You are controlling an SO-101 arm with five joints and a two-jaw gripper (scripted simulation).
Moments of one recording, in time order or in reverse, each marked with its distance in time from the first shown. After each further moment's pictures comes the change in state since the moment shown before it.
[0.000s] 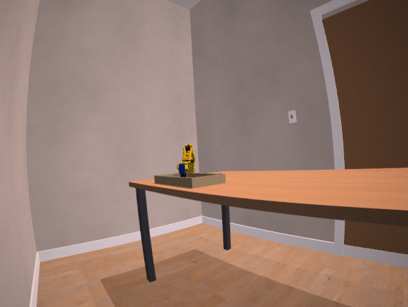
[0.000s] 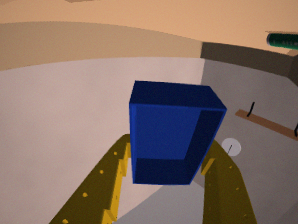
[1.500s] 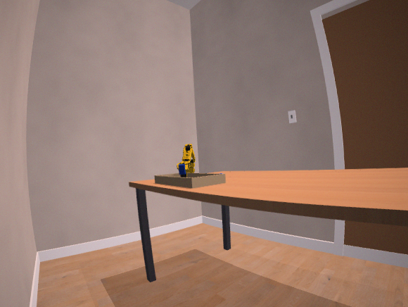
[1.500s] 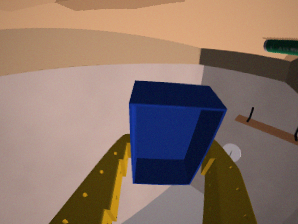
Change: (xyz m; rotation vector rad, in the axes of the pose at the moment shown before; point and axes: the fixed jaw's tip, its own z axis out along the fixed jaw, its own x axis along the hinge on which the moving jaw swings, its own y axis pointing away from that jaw) arm -0.003 0.000 0.000 0.000 -0.044 0.000
